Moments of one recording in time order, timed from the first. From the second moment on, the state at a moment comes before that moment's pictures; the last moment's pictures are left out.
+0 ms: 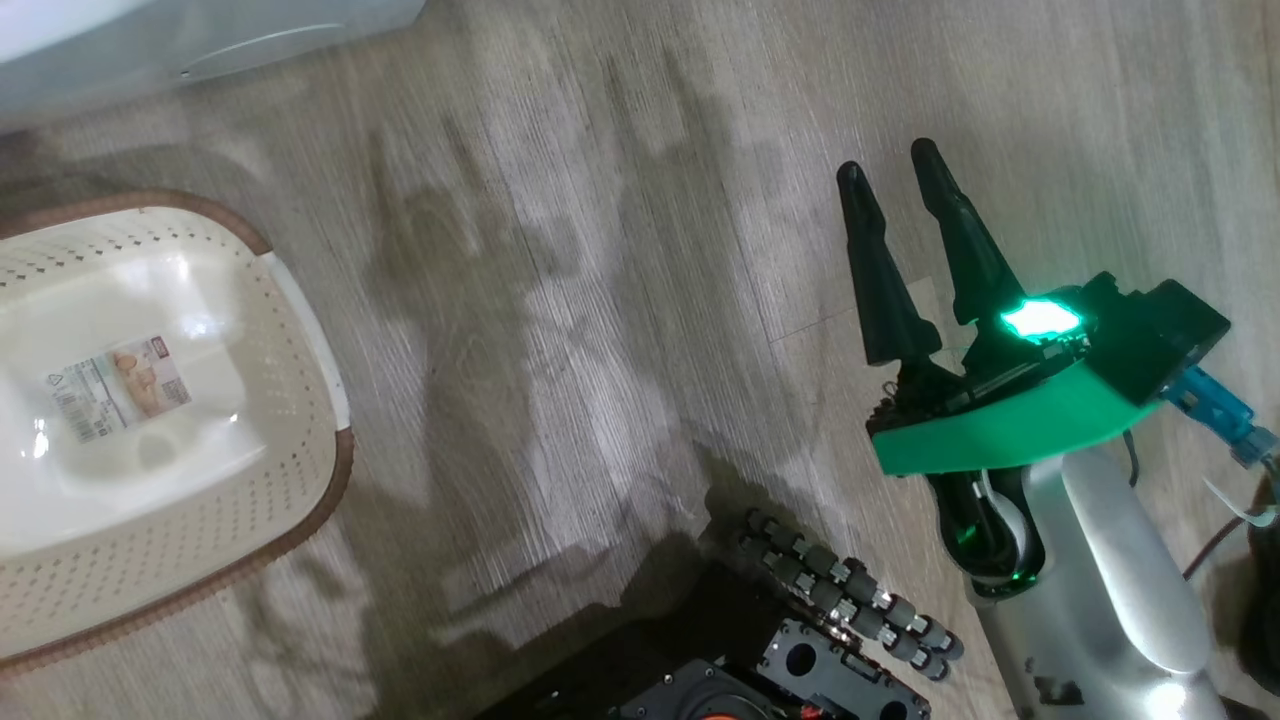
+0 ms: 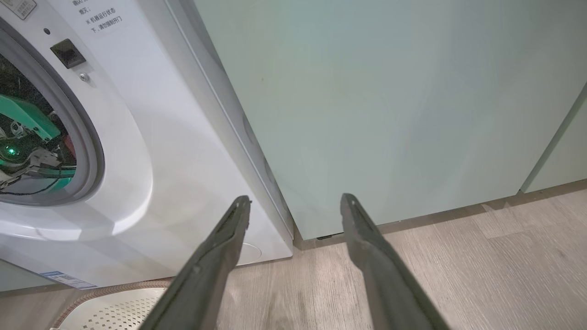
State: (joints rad) left arm -1.39 0.51 -0.09 0.89 -0.41 0.02 -0.09; right arm -0.34 -0.05 0.25 0.03 0.51 0.13 -0.25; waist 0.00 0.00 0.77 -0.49
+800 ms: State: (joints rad) left arm -1.18 0.37 -0.12 0.78 -0.44 0.00 -0.23; right arm -0.34 -0.05 0.20 0.04 0.47 0.13 -0.25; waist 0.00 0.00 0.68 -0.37
